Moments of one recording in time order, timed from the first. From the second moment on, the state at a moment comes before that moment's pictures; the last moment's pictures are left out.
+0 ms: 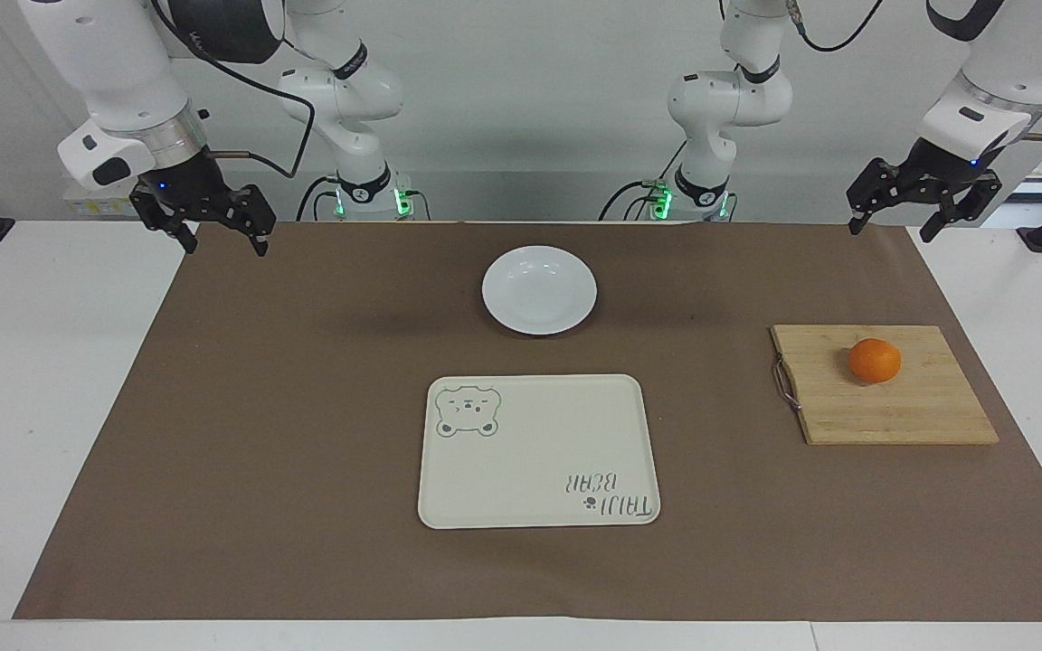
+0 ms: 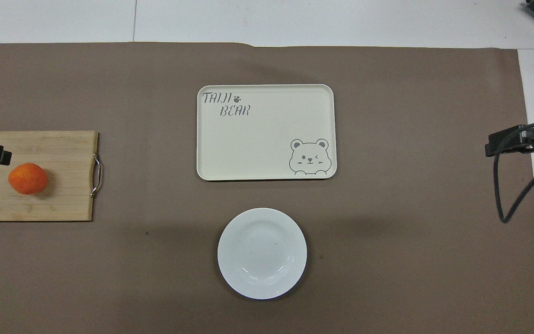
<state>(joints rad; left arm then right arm) -0.06 -0.03 0.06 -1.53 -0.02 1.52 0.20 0.04 0.03 -0.07 -1.52 -0.02 1.54 0.02</state>
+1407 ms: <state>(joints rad) -0.06 -0.03 0.05 -1.53 -0.02 1.52 0.20 0.04 0.03 -0.07 -1.53 -0.02 1.54 -0.04</state>
